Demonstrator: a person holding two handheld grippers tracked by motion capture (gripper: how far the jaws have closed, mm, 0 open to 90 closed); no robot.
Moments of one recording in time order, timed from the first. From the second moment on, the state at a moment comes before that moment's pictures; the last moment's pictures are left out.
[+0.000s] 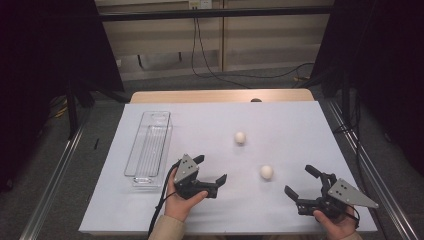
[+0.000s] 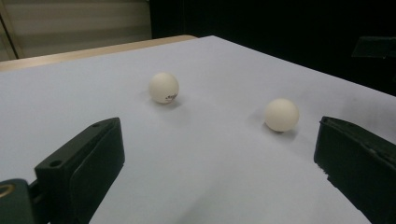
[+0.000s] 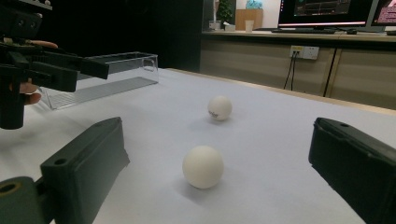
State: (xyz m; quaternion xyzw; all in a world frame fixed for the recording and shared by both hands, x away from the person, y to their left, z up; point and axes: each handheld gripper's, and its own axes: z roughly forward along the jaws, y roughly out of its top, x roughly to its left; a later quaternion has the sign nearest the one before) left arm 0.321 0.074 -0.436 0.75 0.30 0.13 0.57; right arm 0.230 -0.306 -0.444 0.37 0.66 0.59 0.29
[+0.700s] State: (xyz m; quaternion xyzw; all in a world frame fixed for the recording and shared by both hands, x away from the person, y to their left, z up) left arm 0.323 0.056 -0.437 0.76 0.29 0.12 0.57; right arm 0.229 -0.307 -0.444 0.37 0.66 0.59 0.29
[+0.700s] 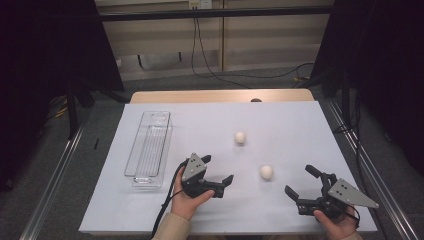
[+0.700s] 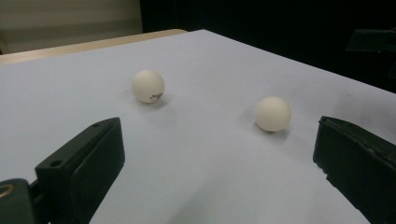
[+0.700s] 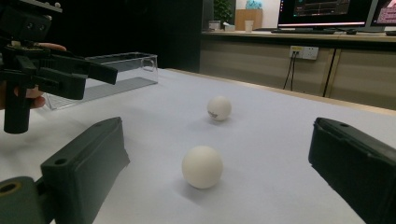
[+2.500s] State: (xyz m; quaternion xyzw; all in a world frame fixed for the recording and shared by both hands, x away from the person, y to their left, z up) left arm 0.332 0.020 -0.444 0.79 0.28 0.09 0.54; right arm 0.230 -0.308 -0.444 0.37 0.66 0.59 0.29
